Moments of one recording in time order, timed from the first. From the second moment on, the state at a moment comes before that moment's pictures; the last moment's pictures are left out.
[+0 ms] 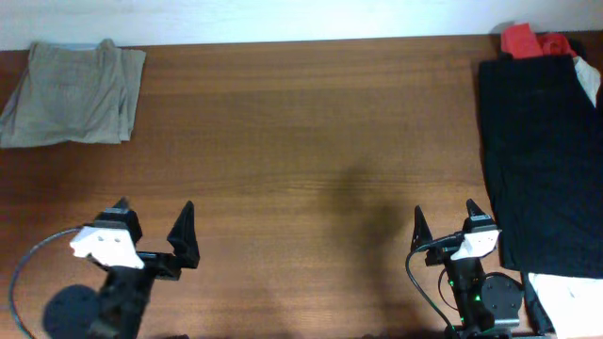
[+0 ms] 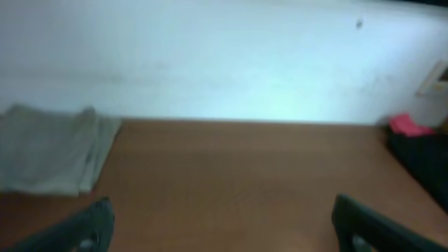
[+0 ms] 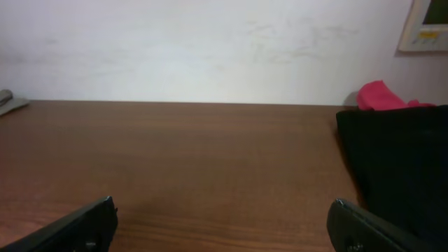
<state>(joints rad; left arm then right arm) 0.15 0.37 0.75 -0.56 0.30 -0.09 -0.02 0.01 0.01 -0.06 -0.14 0.02</state>
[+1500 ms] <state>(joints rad) 0.05 0.01 0.01 -0.08 -0.03 -0.15 -0.02 0.01 0.01 -0.06 -0.14 0.02</state>
